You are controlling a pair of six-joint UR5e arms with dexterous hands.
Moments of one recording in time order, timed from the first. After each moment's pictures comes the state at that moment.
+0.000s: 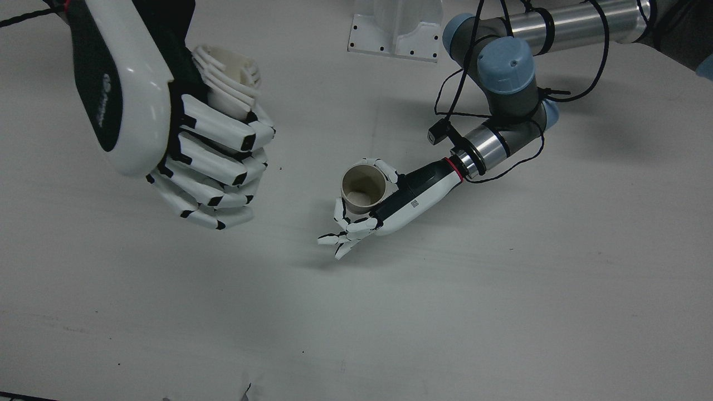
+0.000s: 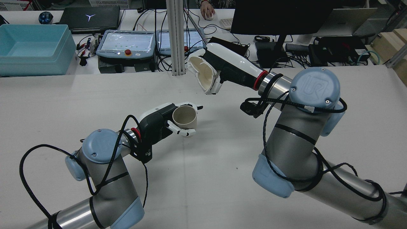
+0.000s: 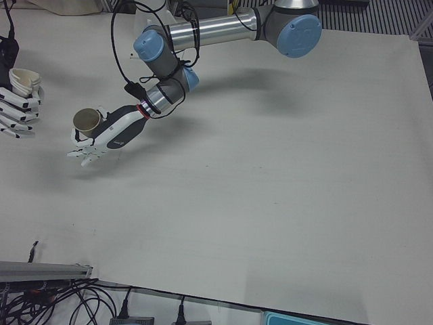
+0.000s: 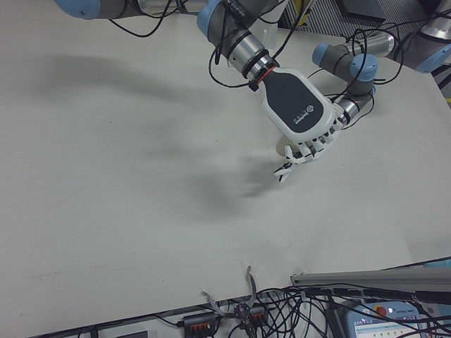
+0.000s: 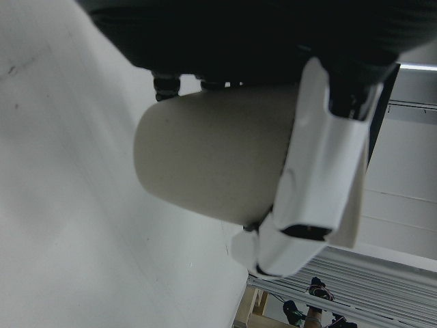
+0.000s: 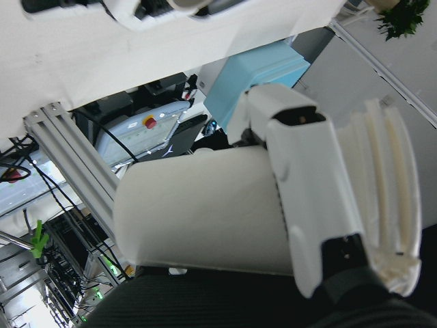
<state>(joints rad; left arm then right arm) -0.57 -2.34 -1.54 0.44 1.43 0.12 0.79 -0.85 1.92 -3.83 -1.39 -1.06</state>
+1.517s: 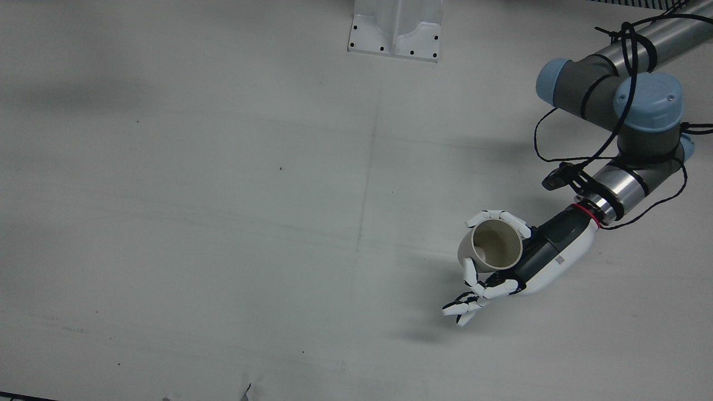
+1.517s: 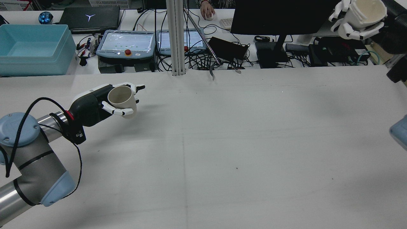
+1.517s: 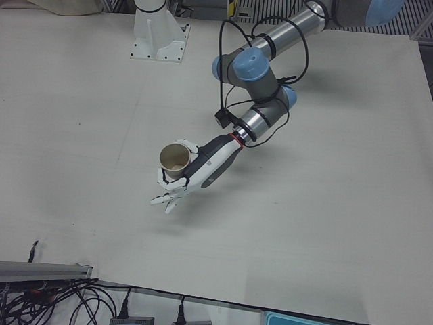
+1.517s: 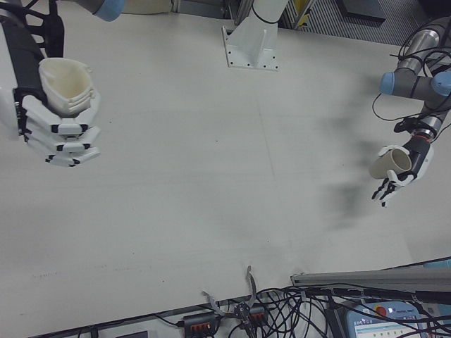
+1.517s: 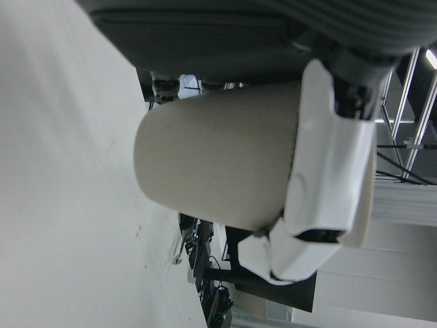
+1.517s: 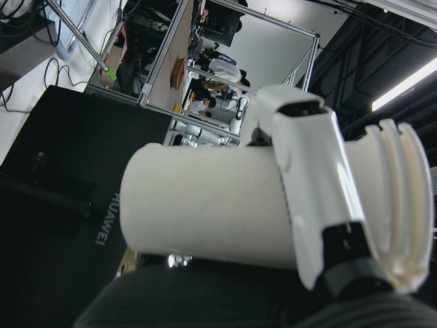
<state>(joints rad) -0.94 -1.96 -1.64 0.19 1.62 0.11 1.37 -1.50 1.91 -3.27 -1.52 -0.31</state>
